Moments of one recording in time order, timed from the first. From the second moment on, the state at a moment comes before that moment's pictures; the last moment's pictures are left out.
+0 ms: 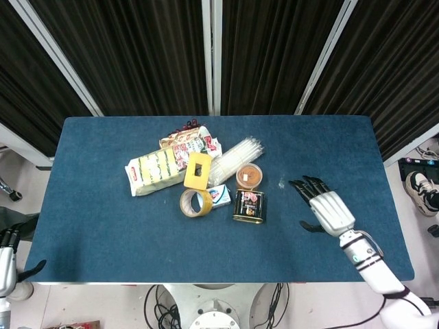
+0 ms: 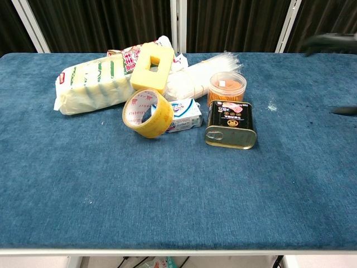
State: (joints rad) left arm 0.07 -1.25 -0.04 -1.51 1.43 1.60 0.04; right arm 0.47 -1.20 0.15 -1.66 -1.49 1.00 -0.04
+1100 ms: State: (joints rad) left arm 0.09 -1.26 -0.04 -1.46 1.40 1.56 -0.03; right arm 1.04 -1.65 0.22 -1.14 -0.74 0.62 -0.36
